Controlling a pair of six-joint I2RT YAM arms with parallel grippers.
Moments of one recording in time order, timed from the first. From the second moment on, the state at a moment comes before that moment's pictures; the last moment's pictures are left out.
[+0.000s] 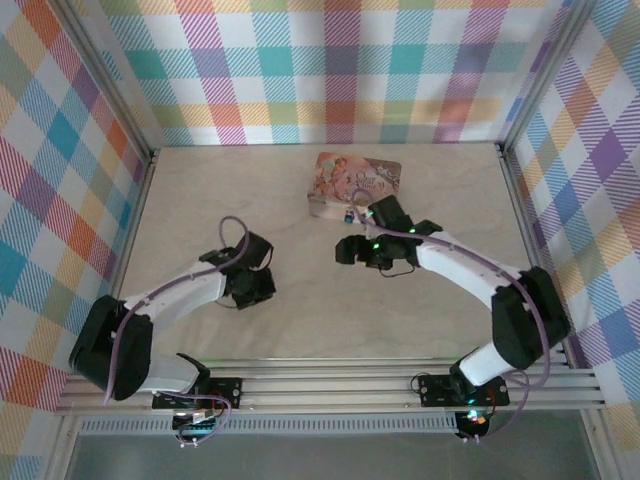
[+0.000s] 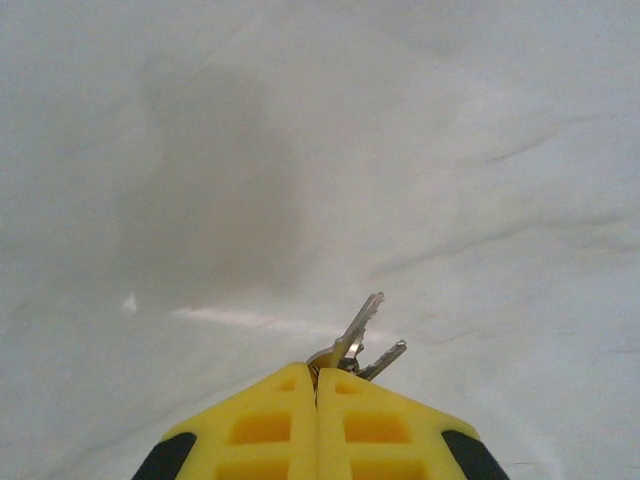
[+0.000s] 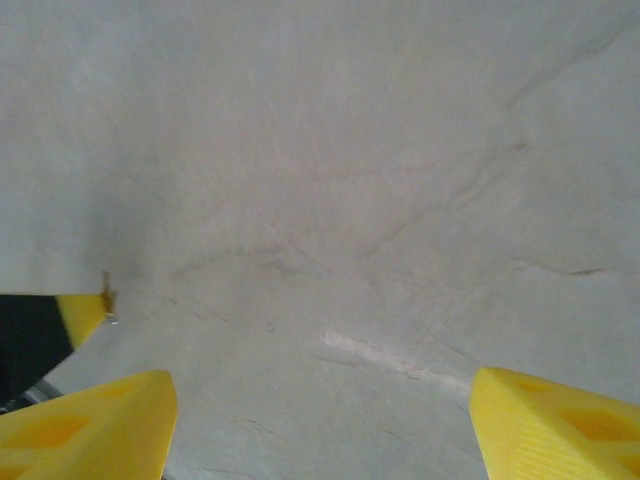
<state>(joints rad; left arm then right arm) -0.52 1.39 0.82 -0.66 0.07 -0.81 0.55 1.48 1.04 -0.52 -0.34 0.59</state>
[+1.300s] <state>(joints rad) -0.56 1.47 1.16 -0.50 0.60 -0.13 0.46 1.40 1.00 -0.33 -0.76 0.67</state>
